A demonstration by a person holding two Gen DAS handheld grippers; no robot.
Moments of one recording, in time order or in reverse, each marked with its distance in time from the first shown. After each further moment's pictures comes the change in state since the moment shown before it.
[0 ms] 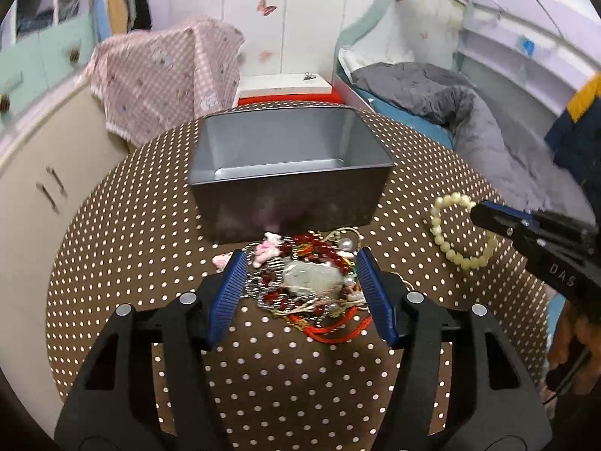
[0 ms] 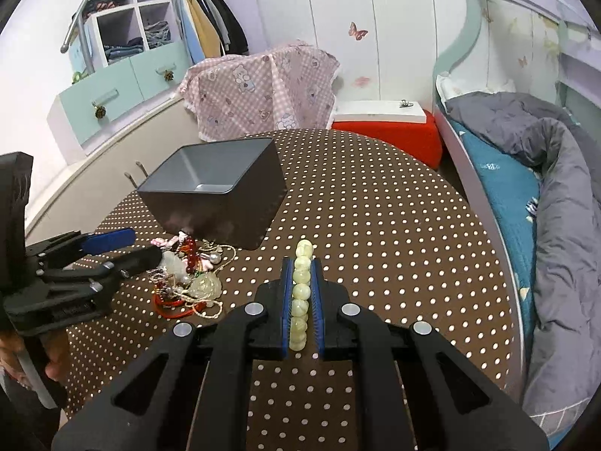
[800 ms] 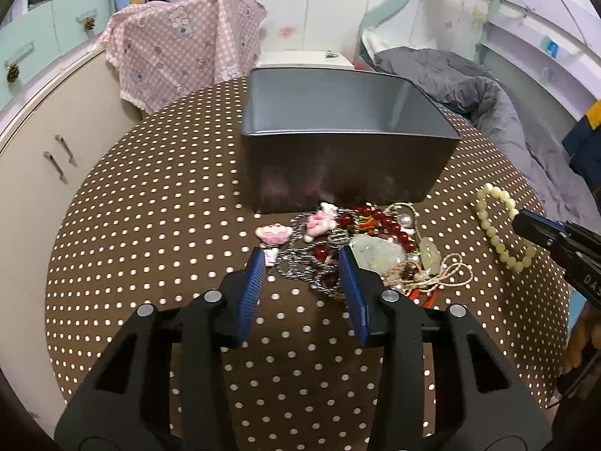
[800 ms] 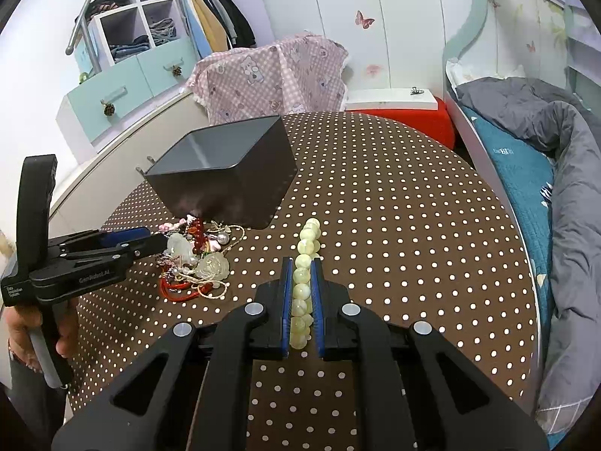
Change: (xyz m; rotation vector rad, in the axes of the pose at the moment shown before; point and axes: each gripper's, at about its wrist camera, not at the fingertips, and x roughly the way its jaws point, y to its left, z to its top) left arm 0.021 0.041 -0.011 -0.075 0.089 0.028; right arm 0.007 -0.005 -0.010 0.021 0.032 0.052
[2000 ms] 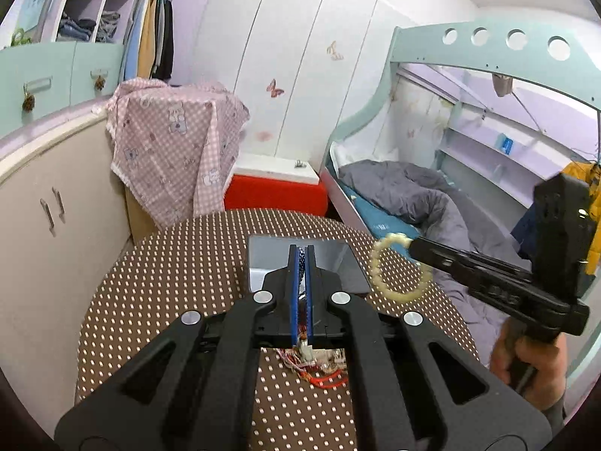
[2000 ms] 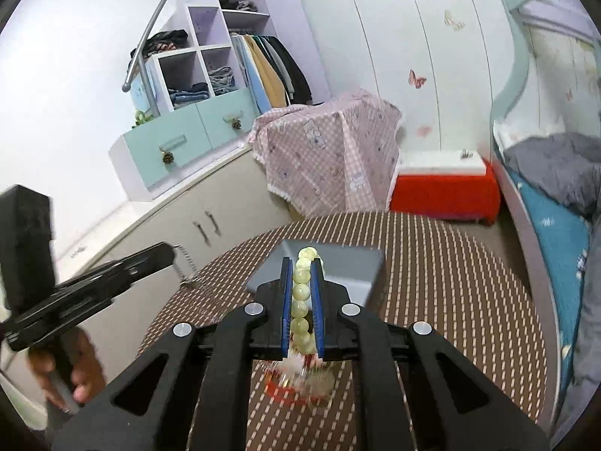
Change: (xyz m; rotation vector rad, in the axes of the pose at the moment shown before) left arm -0.110 0.027 0.037 -0.098 -0.417 -0.175; right arm -0.020 0.070 0.087 -0.094 -0.205 0.160
